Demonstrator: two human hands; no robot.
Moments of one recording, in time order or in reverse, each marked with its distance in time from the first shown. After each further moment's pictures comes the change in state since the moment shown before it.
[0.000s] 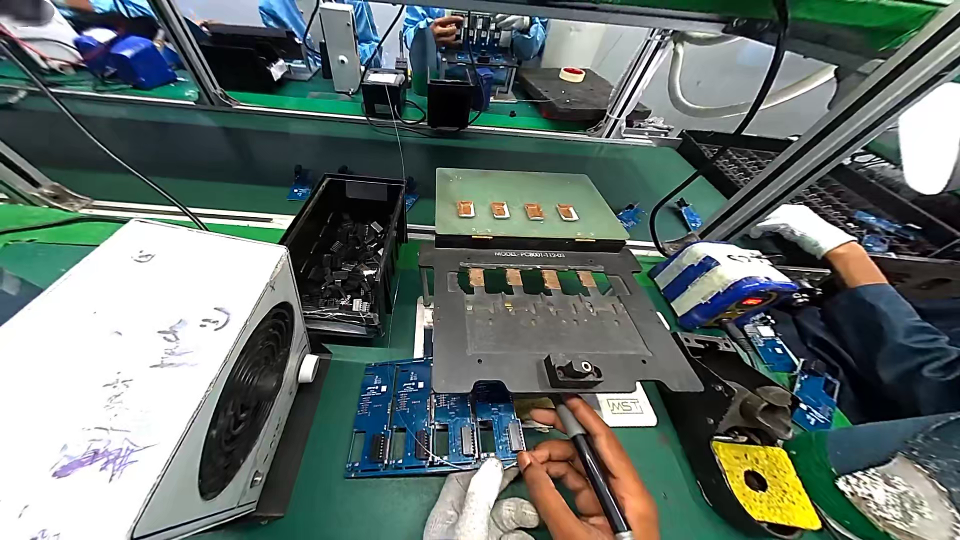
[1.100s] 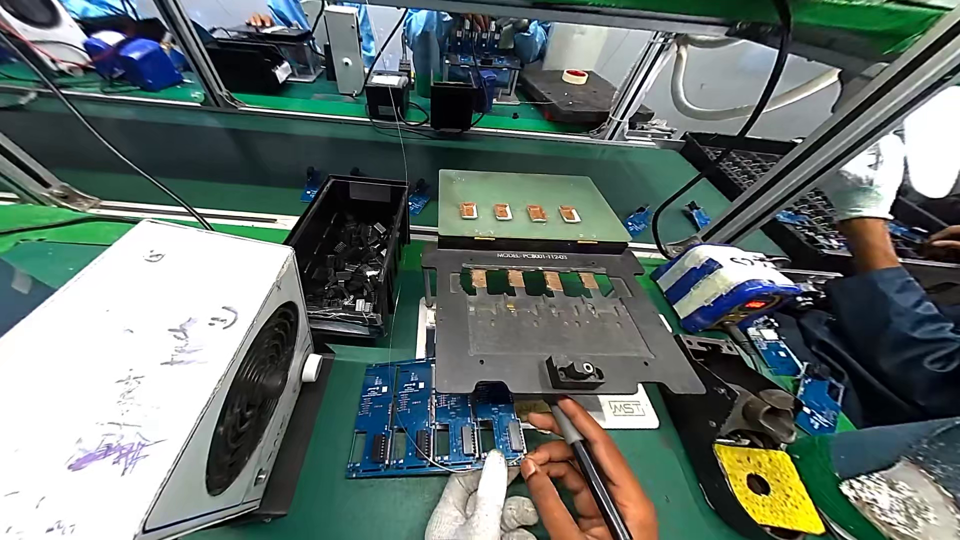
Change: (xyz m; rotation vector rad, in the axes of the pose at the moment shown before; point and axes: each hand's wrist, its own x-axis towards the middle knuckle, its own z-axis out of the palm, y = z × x) left_hand -0.005 -0.005 0.003 0.076 0.036 0.117; right_hand 0.000 0.006 -0.003 0.055 -0.063 -0.066
